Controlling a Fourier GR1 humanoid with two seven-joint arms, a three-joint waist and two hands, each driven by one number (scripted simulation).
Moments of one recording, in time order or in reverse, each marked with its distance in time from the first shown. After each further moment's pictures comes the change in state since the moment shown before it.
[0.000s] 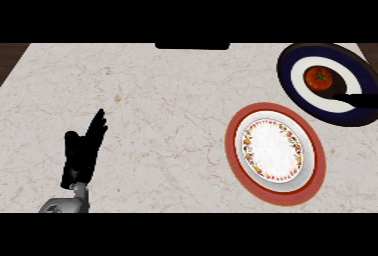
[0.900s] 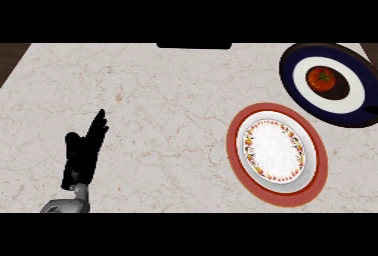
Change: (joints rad) left arm 0.009 -0.007 -0.003 -0.014 -0.010 -0.004 0.002; right arm 0.074 -0.121 -0.015 0.060 -0.051 -0.026 -0.043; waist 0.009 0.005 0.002
